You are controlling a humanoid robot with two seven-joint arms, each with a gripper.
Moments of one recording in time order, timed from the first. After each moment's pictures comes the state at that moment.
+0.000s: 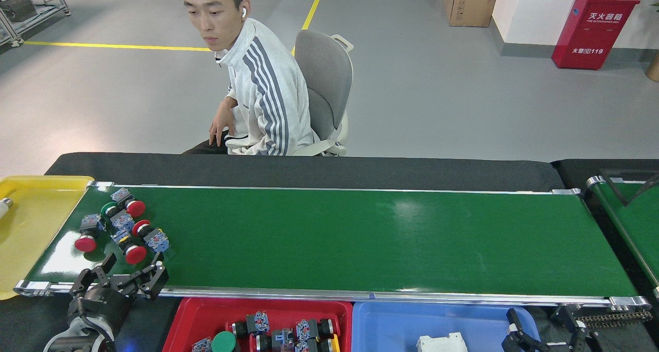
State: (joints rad) left arm -0.12 0.31 0.07 -1.28 -1.30 -0.11 -0.16; right arm 0.33 -0.01 -0.30 -1.74 1.35 -0.31 -0.03
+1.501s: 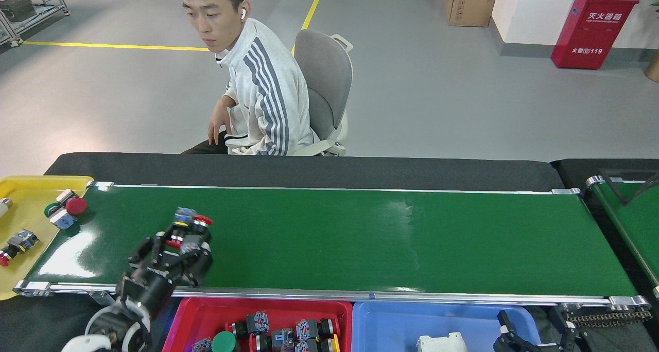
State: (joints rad) left arm 0.09 0.28 -0.08 -1.62 -1.31 -0.63 -0.01; right arm 0.33 -0.01 -0.26 -1.73 1.34 -0.31 -0.03
